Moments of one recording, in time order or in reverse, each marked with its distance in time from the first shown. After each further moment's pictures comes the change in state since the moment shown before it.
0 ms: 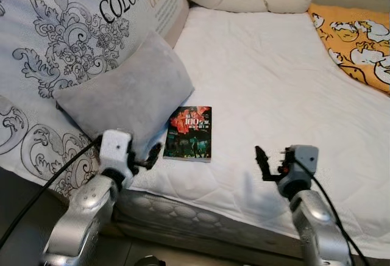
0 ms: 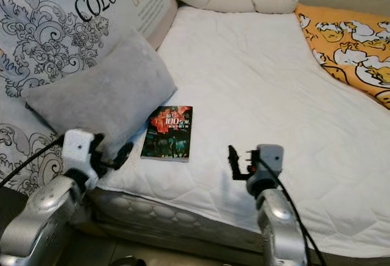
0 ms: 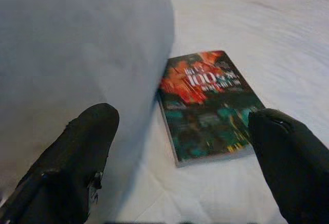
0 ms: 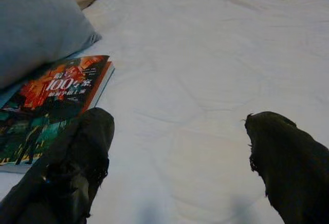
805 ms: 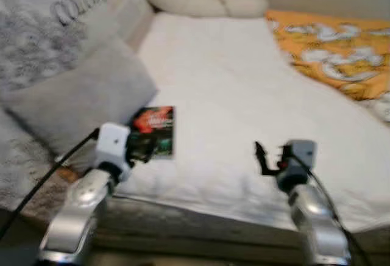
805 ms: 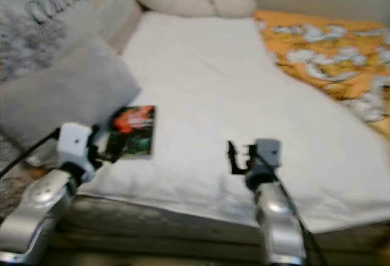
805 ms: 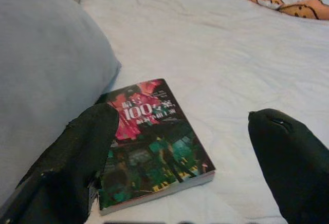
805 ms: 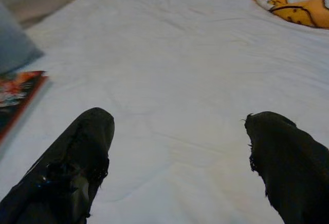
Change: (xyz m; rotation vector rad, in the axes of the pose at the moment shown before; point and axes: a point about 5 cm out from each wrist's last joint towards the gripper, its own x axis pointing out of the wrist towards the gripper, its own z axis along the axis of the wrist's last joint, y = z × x) left arm 0.005 0.014 0.016 0.076 -0.038 0.052; right arm 0.006 0.017 0.009 -0.012 -0.019 0.022
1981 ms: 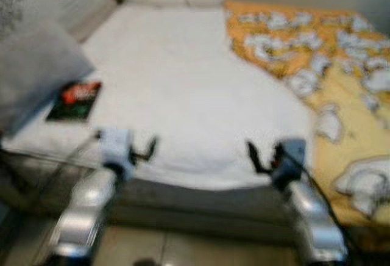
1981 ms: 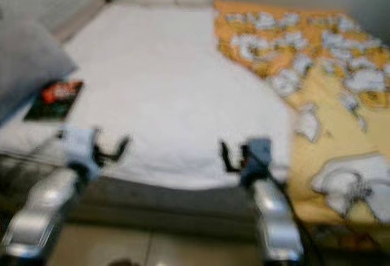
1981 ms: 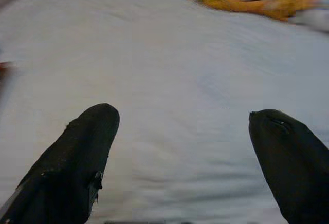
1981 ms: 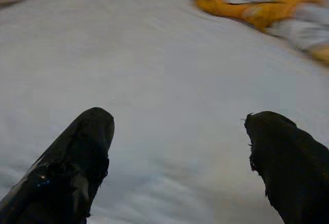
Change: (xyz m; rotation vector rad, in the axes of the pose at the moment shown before) left arm 0.013 -0.016 -0.008 -0.030 0.013 -0.023; right arm 0.004 -0.010 -0.001 -0.052 0.003 0.019
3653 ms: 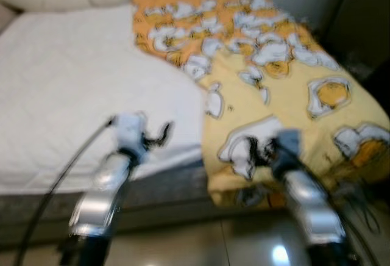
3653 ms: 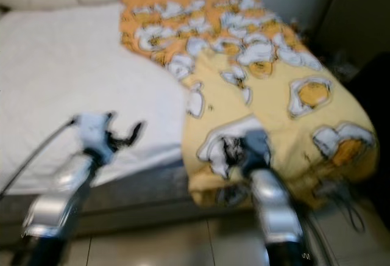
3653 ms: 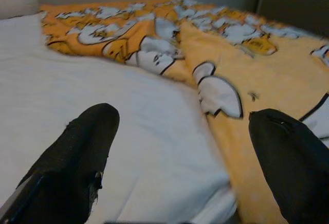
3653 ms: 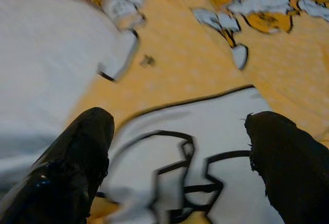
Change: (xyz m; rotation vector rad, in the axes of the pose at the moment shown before) left arm 0.025 -0.012 0.022 -0.019 -0.131 -0.047; right arm 0.019 -0.005 0.004 -0.097 0.025 -0.002
